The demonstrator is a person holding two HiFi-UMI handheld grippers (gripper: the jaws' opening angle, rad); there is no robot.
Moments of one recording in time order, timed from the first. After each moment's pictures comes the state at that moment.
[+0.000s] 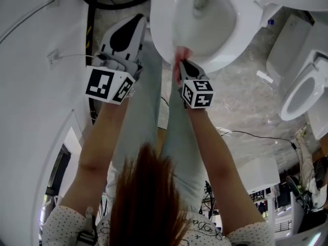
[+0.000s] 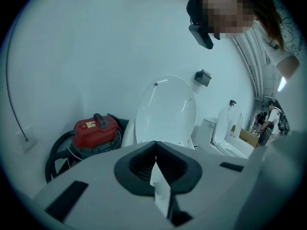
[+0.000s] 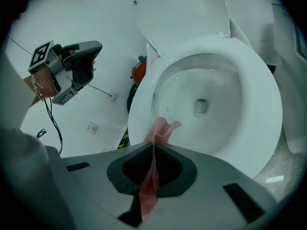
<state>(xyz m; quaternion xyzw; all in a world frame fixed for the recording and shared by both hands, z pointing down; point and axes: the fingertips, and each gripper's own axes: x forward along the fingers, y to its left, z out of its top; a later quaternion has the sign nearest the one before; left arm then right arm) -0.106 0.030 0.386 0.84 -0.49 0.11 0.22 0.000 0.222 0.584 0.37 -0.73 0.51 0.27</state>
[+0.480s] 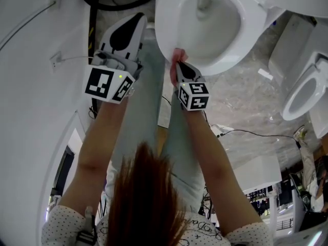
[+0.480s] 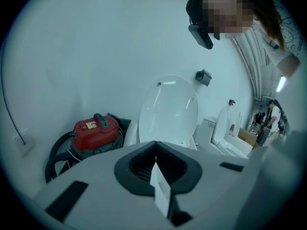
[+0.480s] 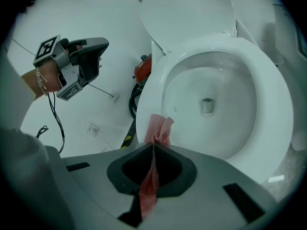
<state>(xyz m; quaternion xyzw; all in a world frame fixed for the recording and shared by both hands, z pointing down) -0.121 0.013 0.390 0.85 -0.47 0.12 0.22 -0.033 0.220 0.582 0.37 -0.73 0.51 0.26</state>
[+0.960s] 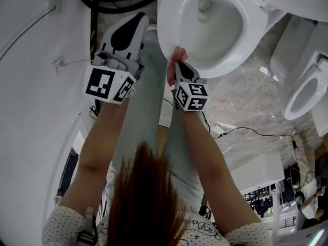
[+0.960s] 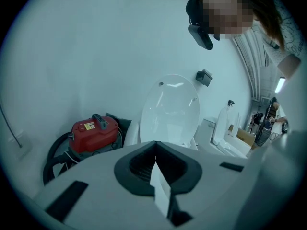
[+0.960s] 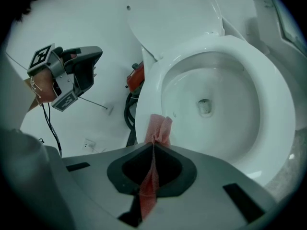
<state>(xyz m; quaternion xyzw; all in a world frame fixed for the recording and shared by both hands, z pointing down) -0.126 -0.005 0.393 0.85 -0.46 0.12 0.22 -0.048 0.199 0.583 0.43 -0.70 0.54 0.21</state>
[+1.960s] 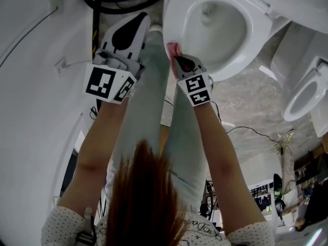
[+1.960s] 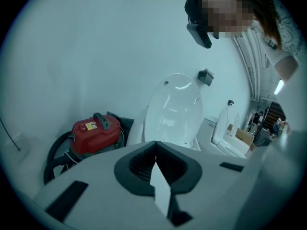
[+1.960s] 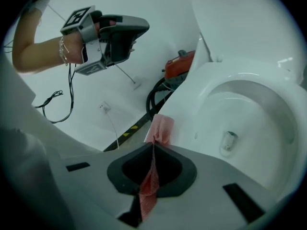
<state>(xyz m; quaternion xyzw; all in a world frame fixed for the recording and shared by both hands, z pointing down) -0.146 -0.022 0.399 0.85 -0.45 0.12 0.23 -0.083 0.165 0.578 0.24 -0.83 0.37 0.34</state>
